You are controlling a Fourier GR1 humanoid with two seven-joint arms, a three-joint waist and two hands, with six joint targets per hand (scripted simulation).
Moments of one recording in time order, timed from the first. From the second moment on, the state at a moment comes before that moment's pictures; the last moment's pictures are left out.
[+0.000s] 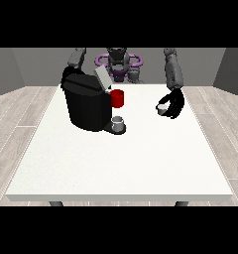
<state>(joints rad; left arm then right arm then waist) -0.62 0.46 0.08 -0.57 -0.48 0.11 -0.33 -0.22 -0.04 -0.01 -1.49 0.02 -0.16 -0.02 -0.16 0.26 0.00</state>
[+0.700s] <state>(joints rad) -0.68 0.50 0.06 -0.52 -0.56 0.10 -0.41 -0.20 -0.03 -0.03 -1.48 -0.01 -0.15 -0.03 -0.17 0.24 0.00</state>
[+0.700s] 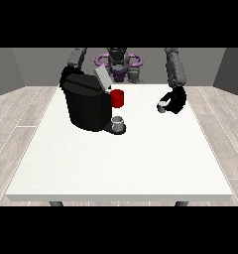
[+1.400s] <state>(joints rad) -0.88 0.53 0.05 -0.61 -0.55 -0.12 -0.34 -0.24 -0.03 -0.04 -1.34 -0.02 -0.13 -0.05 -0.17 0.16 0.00</state>
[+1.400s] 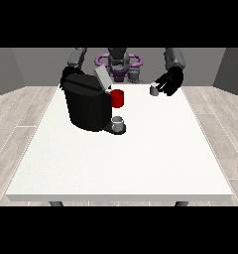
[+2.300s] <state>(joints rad) -1.09 0.46 0.09 -0.65 -0.57 -0.14 -0.14 -0.31 -0.04 -0.03 -1.32 -0.04 -0.12 -0.07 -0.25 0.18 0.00</state>
